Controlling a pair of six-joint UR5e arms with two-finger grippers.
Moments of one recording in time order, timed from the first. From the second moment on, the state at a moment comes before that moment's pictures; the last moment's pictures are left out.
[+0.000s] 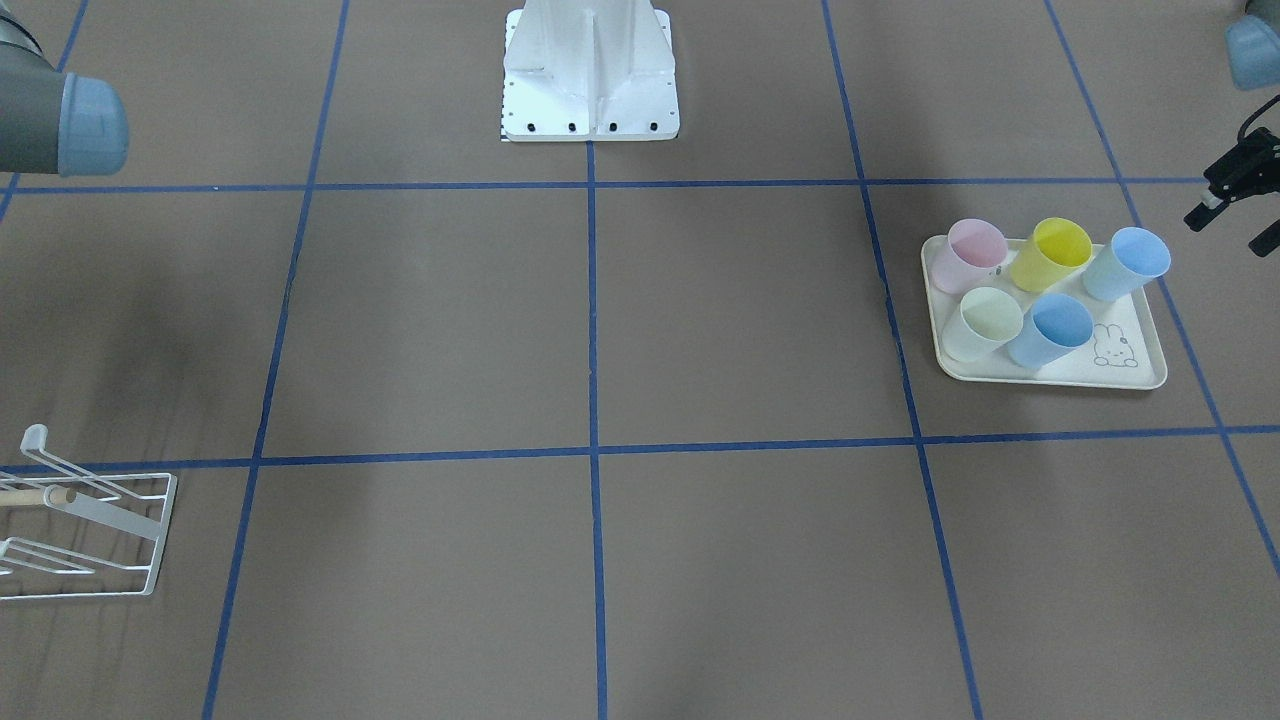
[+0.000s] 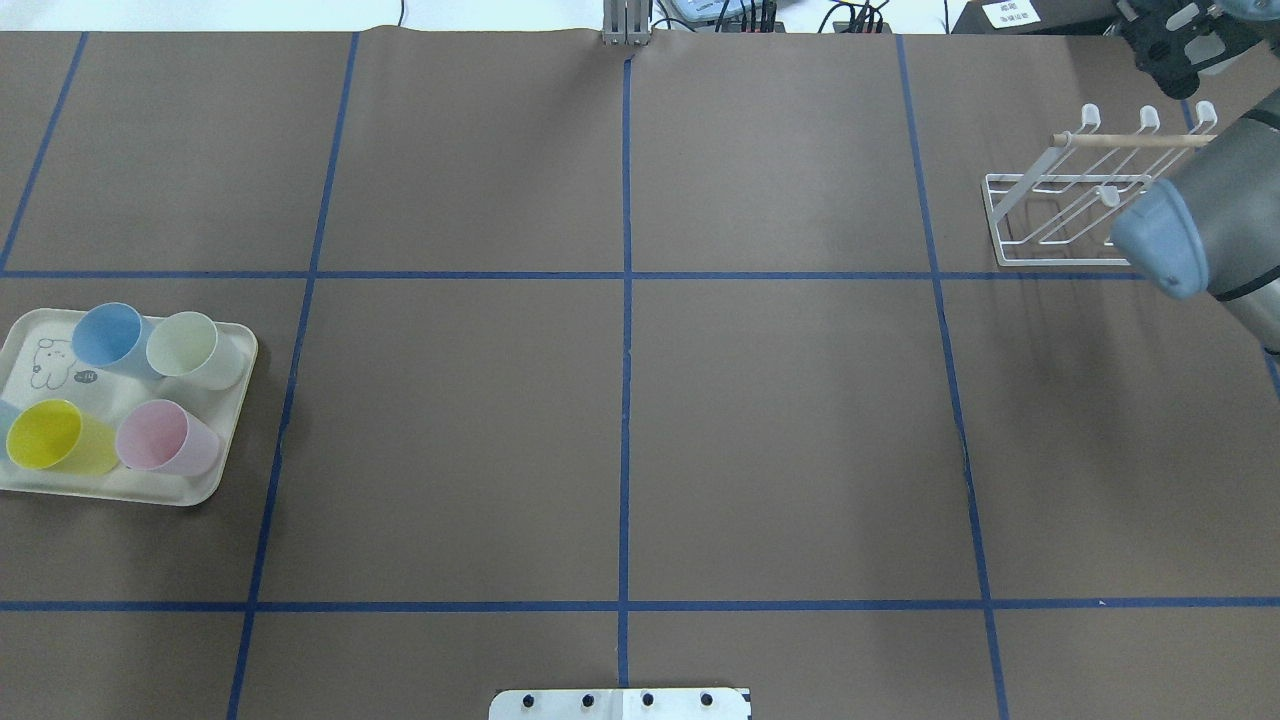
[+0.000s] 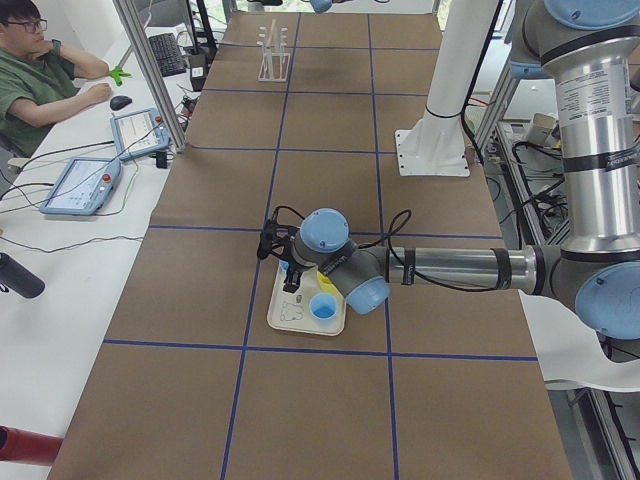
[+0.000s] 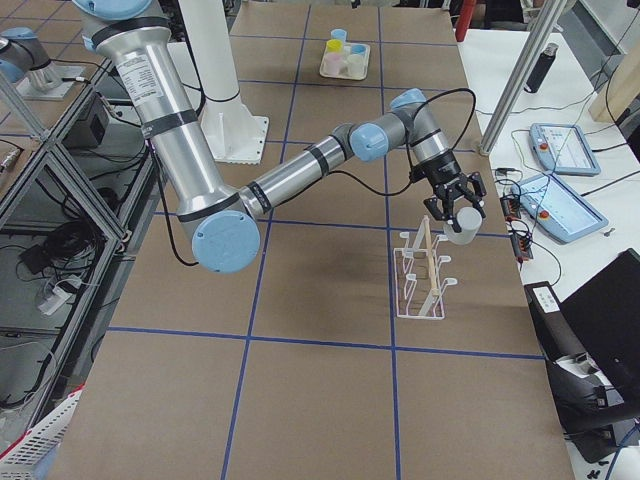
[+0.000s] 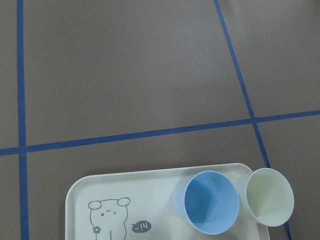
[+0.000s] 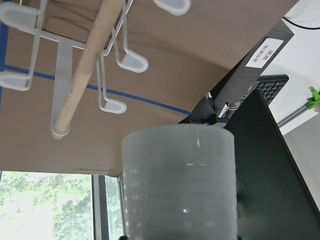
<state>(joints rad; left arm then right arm) -1.39 -1.37 -1.73 -2.44 -2.50 -0.60 1.10 -1.17 1.70 -1.64 1.26 -1.38</state>
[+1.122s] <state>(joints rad) -1.40 -1.38 -1.73 -2.43 -2.50 -0.60 0.99 -1.16 1.52 -1.58 1.09 -1.23</state>
